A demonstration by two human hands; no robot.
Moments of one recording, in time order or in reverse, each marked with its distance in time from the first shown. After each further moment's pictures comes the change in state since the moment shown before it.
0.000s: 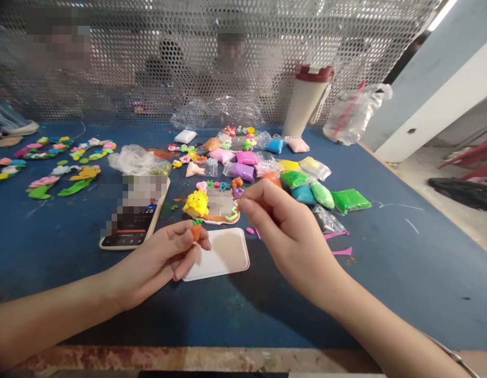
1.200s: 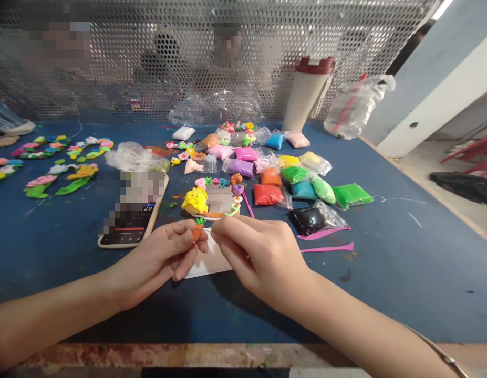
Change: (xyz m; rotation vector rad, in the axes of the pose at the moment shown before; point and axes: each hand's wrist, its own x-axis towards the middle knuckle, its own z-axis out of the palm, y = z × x) left_hand -0.001 0.000 0.002 0.056 0.008 -0.016; right_hand -0.017 0.006 0.016 -0.435 -0.156 -0.324
